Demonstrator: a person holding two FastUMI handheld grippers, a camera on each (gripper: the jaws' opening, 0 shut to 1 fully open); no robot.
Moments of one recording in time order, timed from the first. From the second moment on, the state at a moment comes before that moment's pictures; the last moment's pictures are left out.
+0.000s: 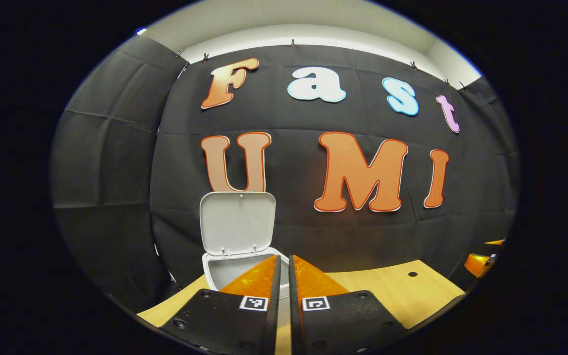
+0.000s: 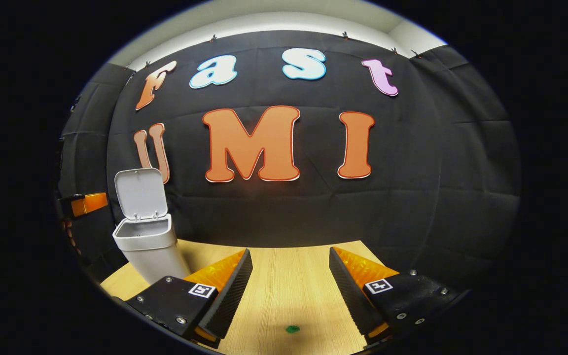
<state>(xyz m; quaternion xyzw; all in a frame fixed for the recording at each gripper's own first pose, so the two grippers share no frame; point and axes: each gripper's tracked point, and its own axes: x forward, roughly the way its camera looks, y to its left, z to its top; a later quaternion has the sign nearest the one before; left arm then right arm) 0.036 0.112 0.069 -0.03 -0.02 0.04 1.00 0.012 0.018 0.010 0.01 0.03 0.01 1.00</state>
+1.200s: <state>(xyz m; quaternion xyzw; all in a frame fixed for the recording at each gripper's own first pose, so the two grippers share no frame) 0.060 0.103 0.007 -0.01 0.03 -0.01 1.00 0.039 -0.007 -0.218 0.01 0.28 0.00 0.96</state>
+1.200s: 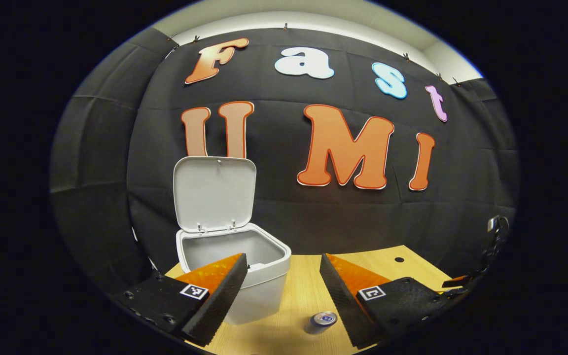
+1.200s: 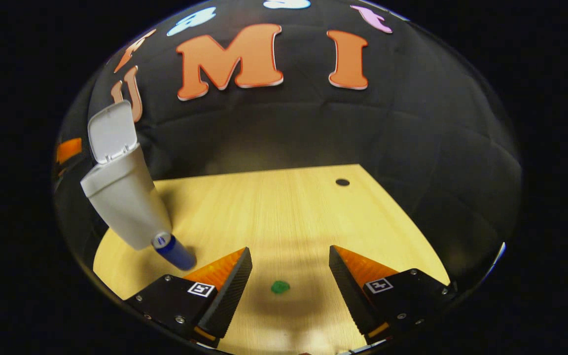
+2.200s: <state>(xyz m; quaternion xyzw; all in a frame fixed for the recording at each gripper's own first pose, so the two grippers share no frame) 0.076 0.127 -0.040 0.00 0.09 0.01 1.00 0.062 0.017 -0.344 -0.05 0.45 0.04 0.89</state>
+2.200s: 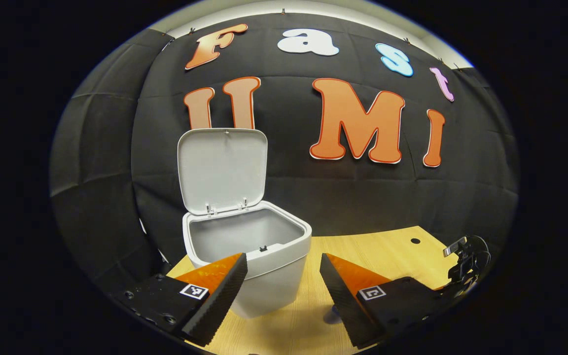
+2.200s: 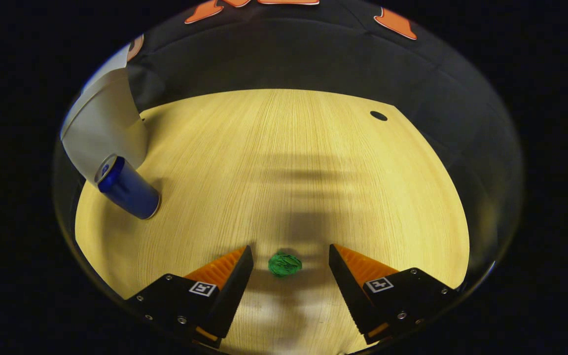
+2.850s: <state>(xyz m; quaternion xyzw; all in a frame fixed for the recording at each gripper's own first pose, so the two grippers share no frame) 0.069 0.140 -0.037 0.01 0.09 0.03 1.00 0.102 0.033 -0.307 -0.03 0.47 0.06 0.88</state>
